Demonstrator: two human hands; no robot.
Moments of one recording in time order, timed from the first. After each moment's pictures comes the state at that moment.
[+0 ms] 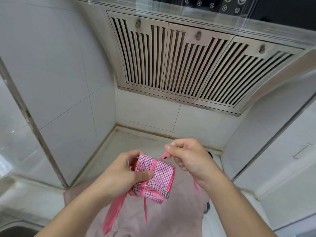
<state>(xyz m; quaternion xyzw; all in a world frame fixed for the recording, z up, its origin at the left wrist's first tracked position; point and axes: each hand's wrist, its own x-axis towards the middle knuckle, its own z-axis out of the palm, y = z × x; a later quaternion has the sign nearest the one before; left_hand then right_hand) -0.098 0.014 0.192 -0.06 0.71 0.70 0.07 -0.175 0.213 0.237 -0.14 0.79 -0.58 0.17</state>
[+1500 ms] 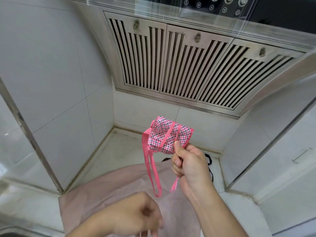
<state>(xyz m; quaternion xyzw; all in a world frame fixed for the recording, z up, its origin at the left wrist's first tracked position) -0.082 0.041 0.160 0.07 0.82 0.52 0.24 -0.178 0.199 0.212 0.02 0.59 -0.80 0.10</state>
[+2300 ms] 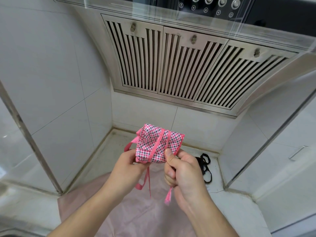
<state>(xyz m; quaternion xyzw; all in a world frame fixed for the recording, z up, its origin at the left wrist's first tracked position) -0.130 0.036 0.179 -0.09 0.75 0.65 -0.08 -0.145 0.195 0.217 -0.02 0.59 -0.80 0.14</state>
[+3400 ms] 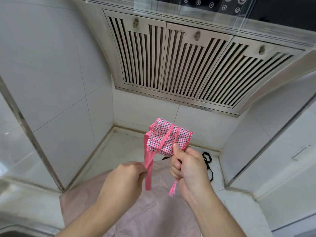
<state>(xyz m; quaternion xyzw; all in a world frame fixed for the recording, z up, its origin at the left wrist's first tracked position) -0.110 0.026 0.153 -0.02 0.96 0.24 -0.12 -0.166 0.198 0.208 0.03 0.60 -0.79 0.11</state>
